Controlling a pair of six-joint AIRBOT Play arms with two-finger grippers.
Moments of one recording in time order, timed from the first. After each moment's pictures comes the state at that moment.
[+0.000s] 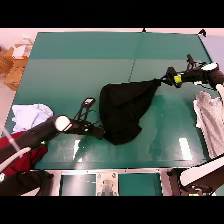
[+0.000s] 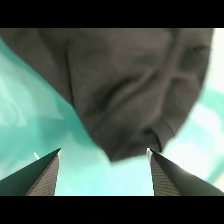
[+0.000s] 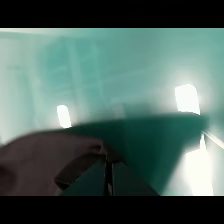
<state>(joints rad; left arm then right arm) -0.63 -1.15 0.62 0.83 -0.62 -1.33 -0.30 -1.78 1.50 -0.78 1.09 1.39</state>
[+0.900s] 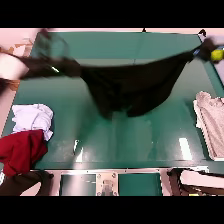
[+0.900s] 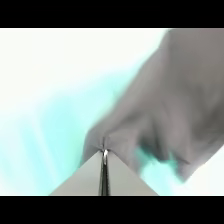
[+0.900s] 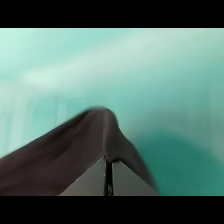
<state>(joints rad) -0.26 -1.01 1.31 1.13 -0.84 -1.35 -0.39 -1.35 1.67 -0.80 1.20 1.39</state>
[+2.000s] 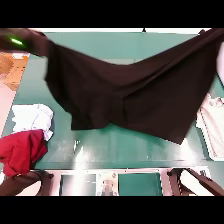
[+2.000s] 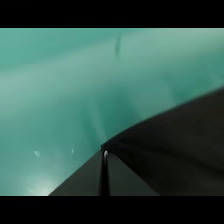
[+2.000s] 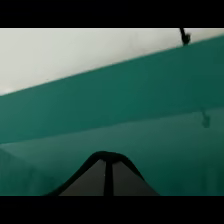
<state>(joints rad) -0.19 -1.17 1.55 1.35 -1.08 -1.38 -0.37 -1.06 1.39 -0.82 0.95 1.34</state>
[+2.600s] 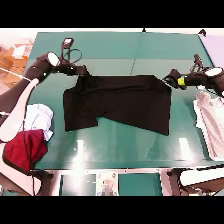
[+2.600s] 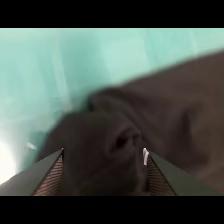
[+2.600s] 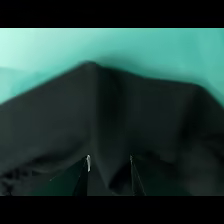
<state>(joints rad) -0.16 -1.77 1.62 1.14 -0.78 -1.31 -0.30 -1.61 1.29 -0.80 0.90 1.33</state>
